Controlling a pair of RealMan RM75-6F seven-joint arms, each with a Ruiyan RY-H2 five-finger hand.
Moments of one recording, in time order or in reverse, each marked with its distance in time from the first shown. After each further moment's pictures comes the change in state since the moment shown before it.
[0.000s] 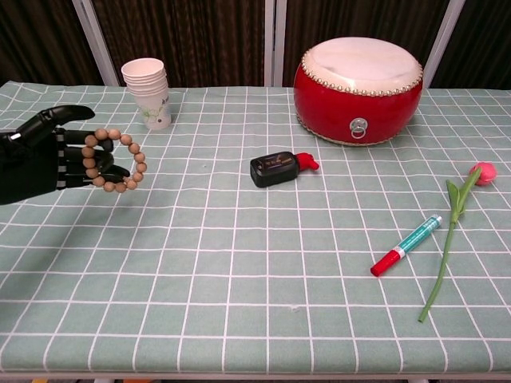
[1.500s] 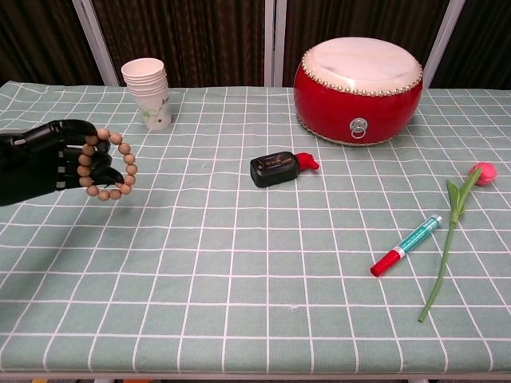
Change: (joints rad) left arm 0.025 0.001 -0.026 -0.035 -0.017 -0.007 0.064; right arm -0.010 0.003 0.002 0.001 -0.003 0.016 0.007
